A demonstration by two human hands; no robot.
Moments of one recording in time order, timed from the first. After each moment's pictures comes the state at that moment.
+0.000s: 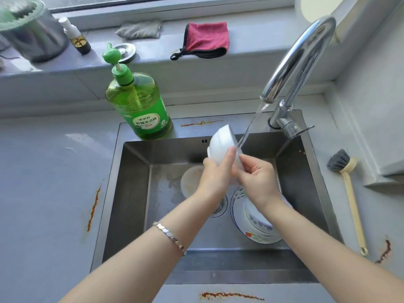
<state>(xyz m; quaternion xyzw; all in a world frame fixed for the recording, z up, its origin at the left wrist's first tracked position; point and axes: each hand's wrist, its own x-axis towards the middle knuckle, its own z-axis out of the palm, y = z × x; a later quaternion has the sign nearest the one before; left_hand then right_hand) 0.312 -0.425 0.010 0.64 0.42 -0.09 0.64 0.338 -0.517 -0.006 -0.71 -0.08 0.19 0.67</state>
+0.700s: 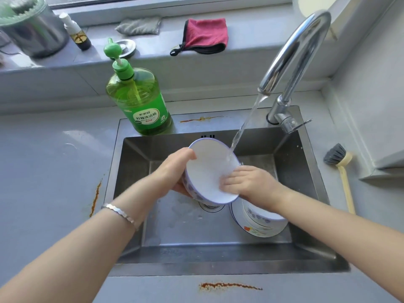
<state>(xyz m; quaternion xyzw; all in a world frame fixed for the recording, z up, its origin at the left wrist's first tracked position) 0.282 -0.357 0.037 0.66 0.40 -0.18 0.61 0.354 -0.547 -0.040 -0.74 -0.65 -0.02 0.19</state>
